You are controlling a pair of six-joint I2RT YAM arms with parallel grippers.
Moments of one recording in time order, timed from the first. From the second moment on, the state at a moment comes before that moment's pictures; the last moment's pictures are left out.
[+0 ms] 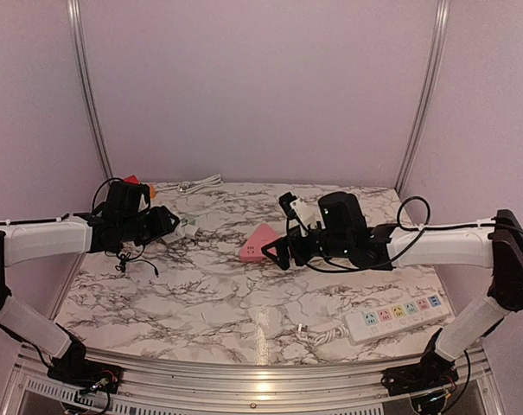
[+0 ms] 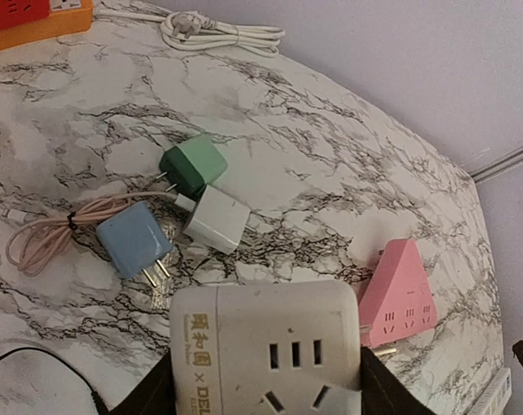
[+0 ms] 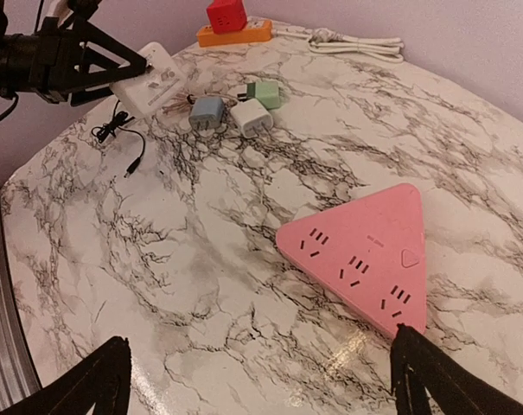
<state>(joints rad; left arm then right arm) -0.44 1.42 0.82 -0.03 -0.02 -0.68 0.82 1.53 0.93 0.10 -0.12 0.16</state>
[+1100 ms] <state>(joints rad) -0.68 1.36 0.76 0.62 0.91 -0.34 0.78 1.45 0.68 0.87 -0.85 0.71</state>
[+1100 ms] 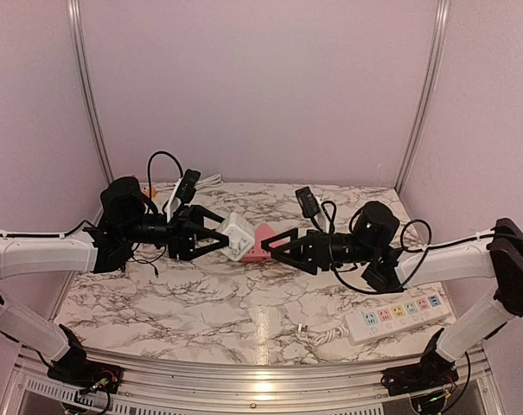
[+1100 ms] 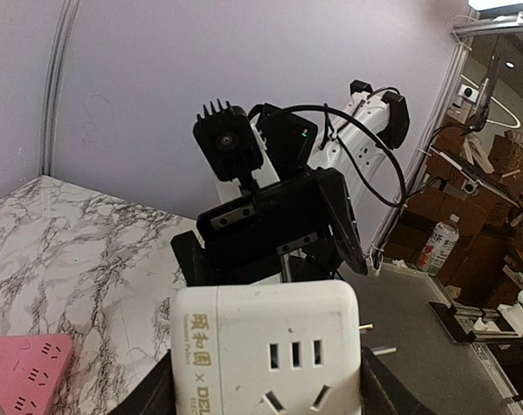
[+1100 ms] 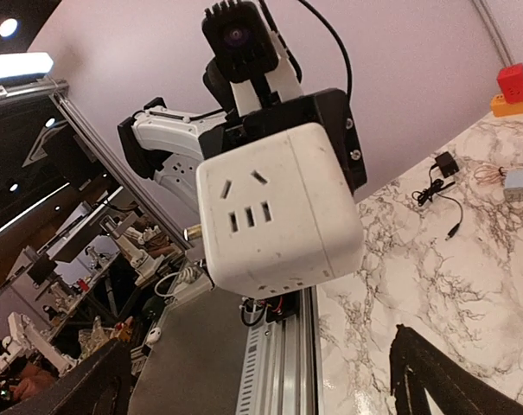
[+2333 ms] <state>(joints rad) -0.79 1.37 0.79 0.73 1.25 -0.19 0.92 1.82 0.72 1.53 -0.99 1.44</state>
